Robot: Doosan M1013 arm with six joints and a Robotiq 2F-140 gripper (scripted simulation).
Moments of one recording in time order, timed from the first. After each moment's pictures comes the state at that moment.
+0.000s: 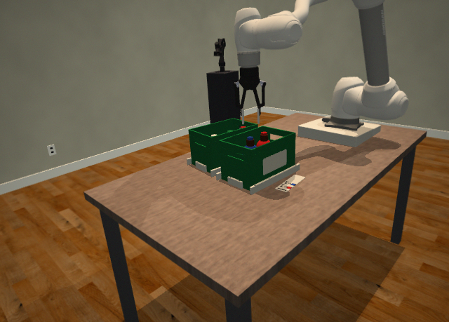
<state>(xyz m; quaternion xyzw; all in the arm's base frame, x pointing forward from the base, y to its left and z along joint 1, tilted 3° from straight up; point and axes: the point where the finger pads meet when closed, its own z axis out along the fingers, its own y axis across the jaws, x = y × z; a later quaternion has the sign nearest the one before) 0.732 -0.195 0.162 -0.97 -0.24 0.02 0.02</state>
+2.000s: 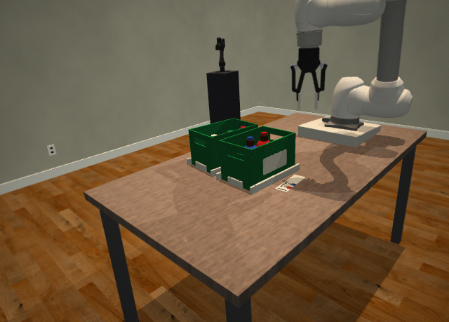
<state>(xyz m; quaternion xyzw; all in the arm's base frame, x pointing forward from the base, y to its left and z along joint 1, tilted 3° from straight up) 0.672 0.023 0.236 -0.97 -0.24 0.02 0.02</state>
